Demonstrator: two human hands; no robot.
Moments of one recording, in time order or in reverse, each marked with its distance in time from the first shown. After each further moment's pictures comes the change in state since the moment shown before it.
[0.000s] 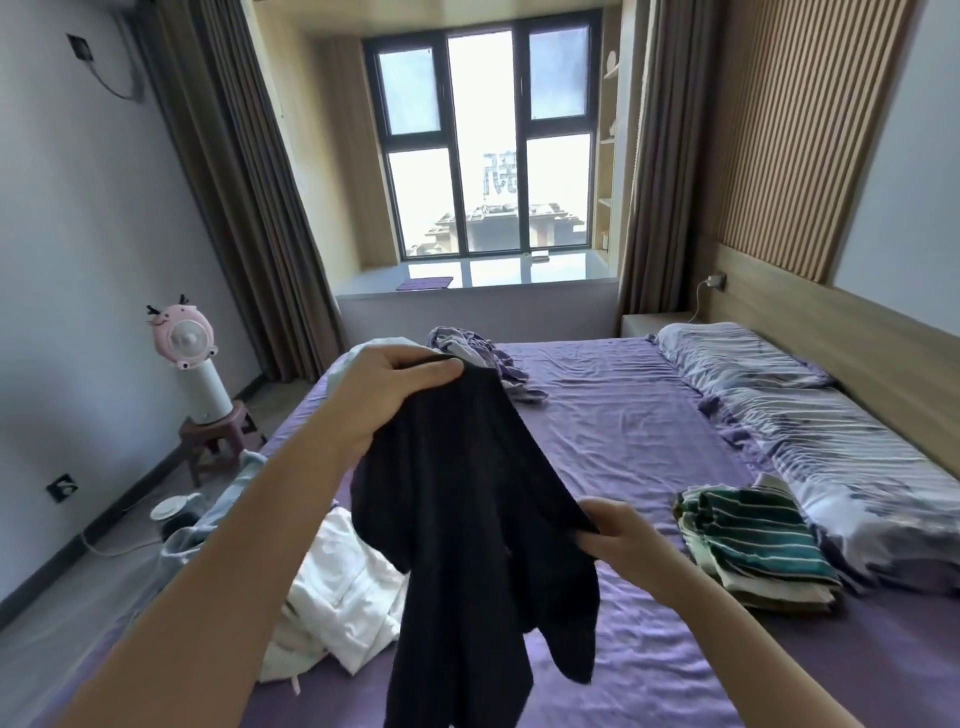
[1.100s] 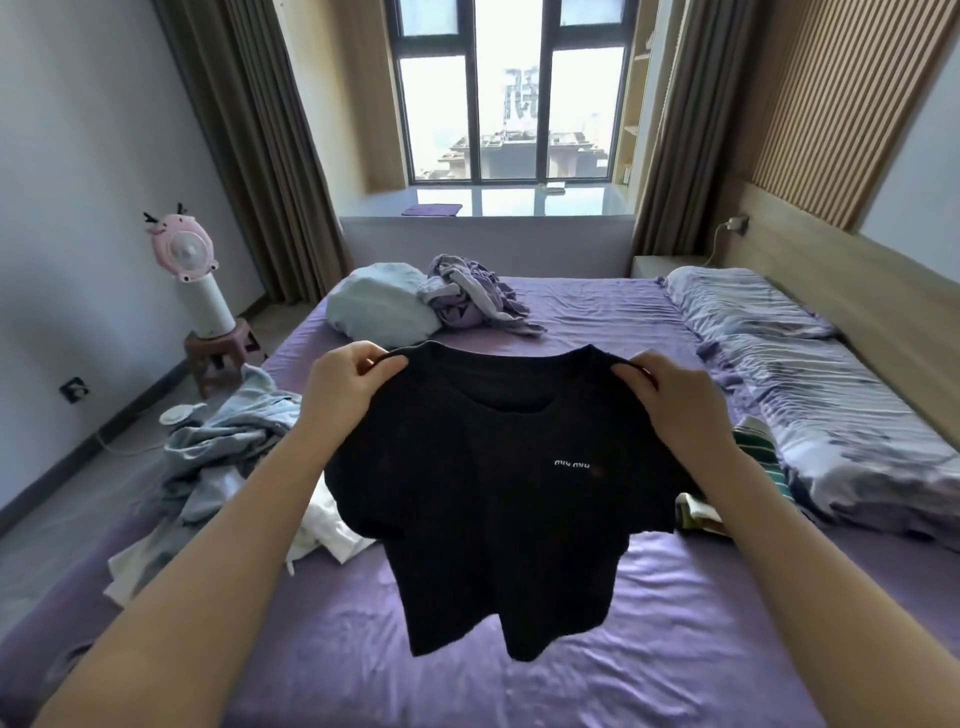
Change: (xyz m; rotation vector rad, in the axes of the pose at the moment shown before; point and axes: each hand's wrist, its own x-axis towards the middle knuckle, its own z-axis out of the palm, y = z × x) left_hand -0.024 -0.118 0.000 0.592 0.325 0.111; right_hand -0.004 -0.013 -0.075 -0.851 0.631 -0.193
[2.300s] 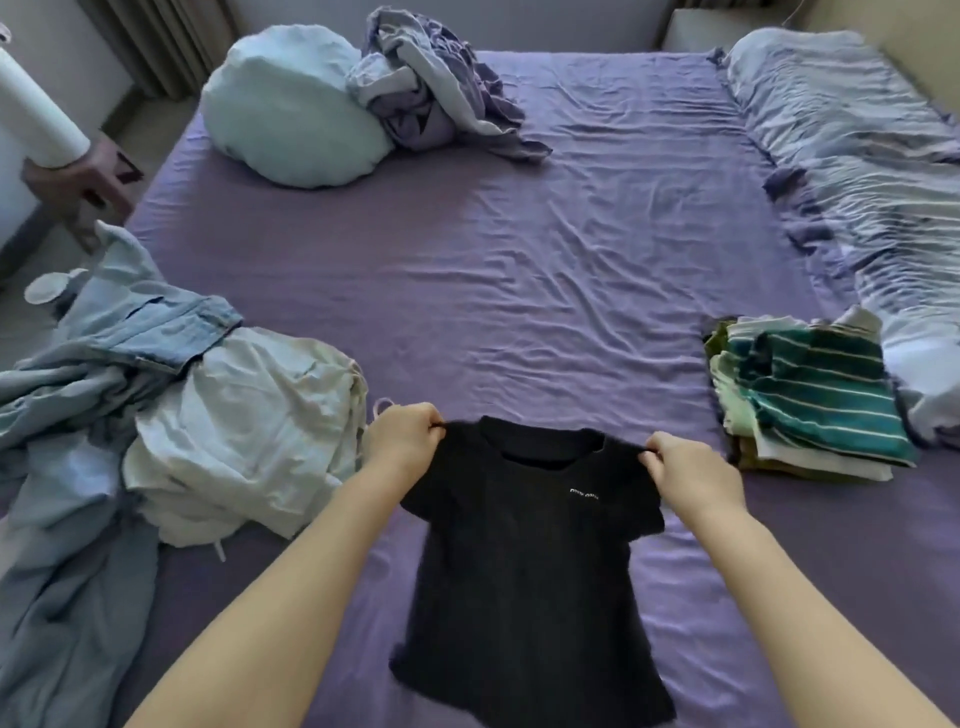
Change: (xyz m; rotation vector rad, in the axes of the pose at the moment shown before) left_hand 0.050 -0.206 0.283 0.428 -0.746 -0.335; right_hand -0.027 0.143 0.273 -0.359 -0.860 0.490
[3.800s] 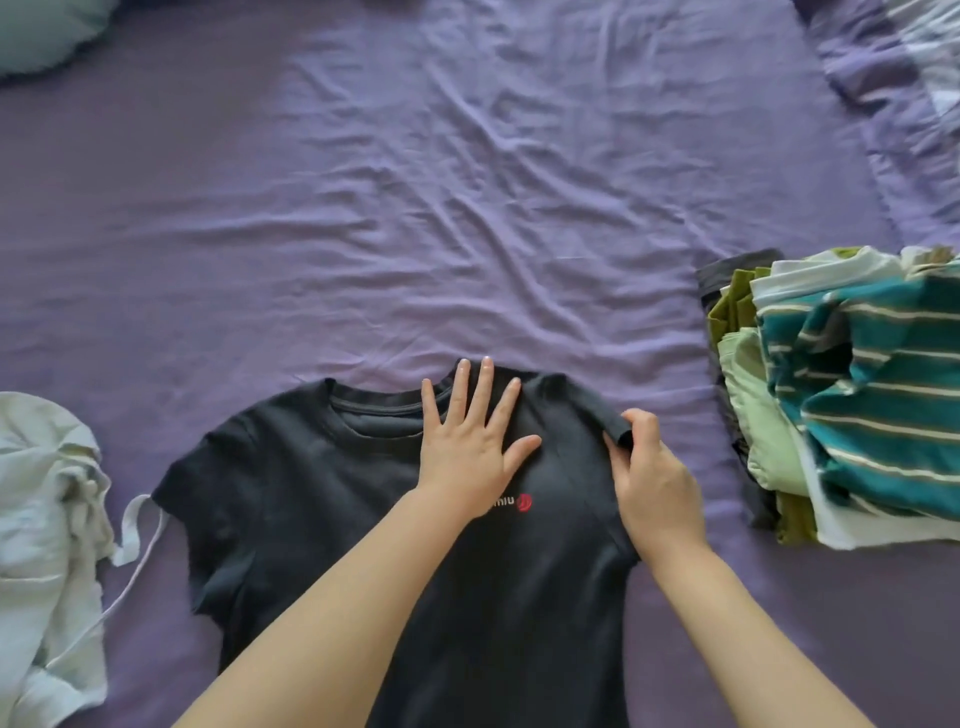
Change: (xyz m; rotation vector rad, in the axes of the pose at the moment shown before) left_hand 0.209 0.146 0.254 0.445 -0.102 0.408; right_hand 0.200 0.078 0.150 0.378 0.197 0.077
